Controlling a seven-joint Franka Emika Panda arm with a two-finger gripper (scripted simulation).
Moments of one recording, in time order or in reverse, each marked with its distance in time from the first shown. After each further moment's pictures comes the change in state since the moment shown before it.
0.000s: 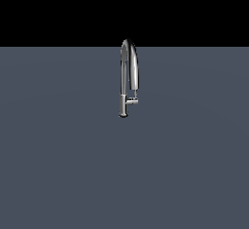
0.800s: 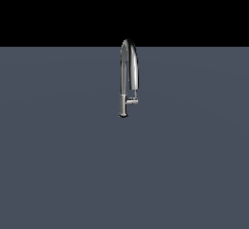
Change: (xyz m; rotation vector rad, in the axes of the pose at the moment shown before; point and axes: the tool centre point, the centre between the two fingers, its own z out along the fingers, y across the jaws) arm 0.074 -0.002 0.011 0.147 -0.167 0.147
